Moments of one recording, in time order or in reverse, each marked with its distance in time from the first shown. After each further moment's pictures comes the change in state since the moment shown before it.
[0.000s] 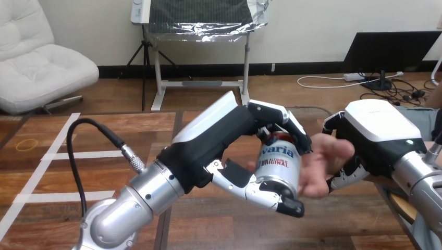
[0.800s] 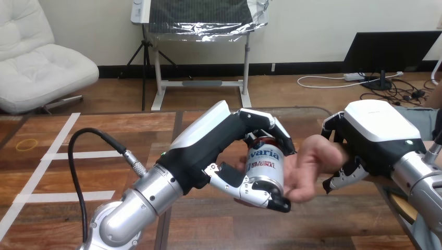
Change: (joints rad) left arm -0.019 -0.009 0.000 0.166 0.090 -0.066 0.049; right arm 0.000 0.001 0.000 0.000 0.011 0.000 0.007
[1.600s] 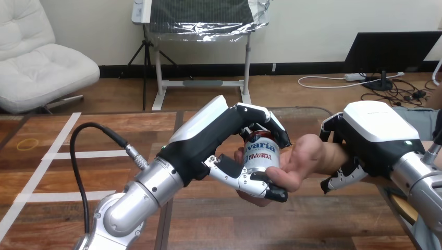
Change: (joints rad) left arm -0.051 -0.005 0.001 0.062 0.017 0.003 0.017; right arm 0.000 0.003 0.000 0.000 0.006 0.001 0.008
